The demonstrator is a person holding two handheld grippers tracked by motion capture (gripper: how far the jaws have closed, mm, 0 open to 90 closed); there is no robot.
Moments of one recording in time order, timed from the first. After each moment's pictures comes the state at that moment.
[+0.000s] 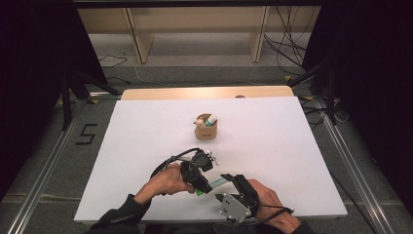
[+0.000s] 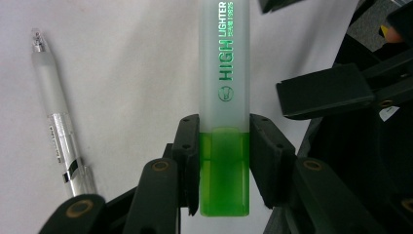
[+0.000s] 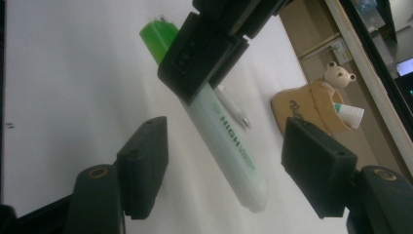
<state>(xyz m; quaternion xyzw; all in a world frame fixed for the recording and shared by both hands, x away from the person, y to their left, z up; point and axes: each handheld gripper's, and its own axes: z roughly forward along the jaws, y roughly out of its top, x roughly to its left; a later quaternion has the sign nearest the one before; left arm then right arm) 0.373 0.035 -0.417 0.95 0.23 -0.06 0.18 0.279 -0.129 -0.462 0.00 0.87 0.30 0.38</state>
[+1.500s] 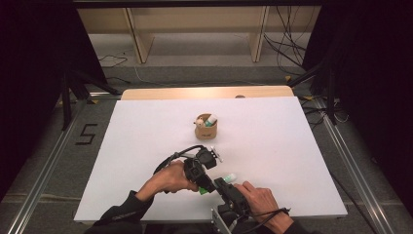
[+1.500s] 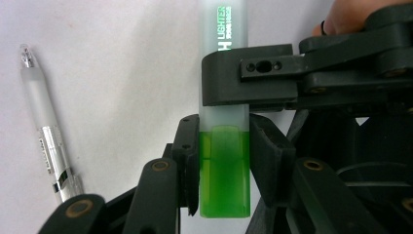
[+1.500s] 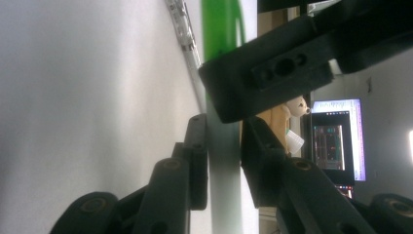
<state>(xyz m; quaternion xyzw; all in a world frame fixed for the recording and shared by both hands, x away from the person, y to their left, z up) 0.376 0.027 -0.407 0.95 0.24 -0.08 0.19 0.271 -0.110 -0.486 -0.13 0.82 0.17 0.53</state>
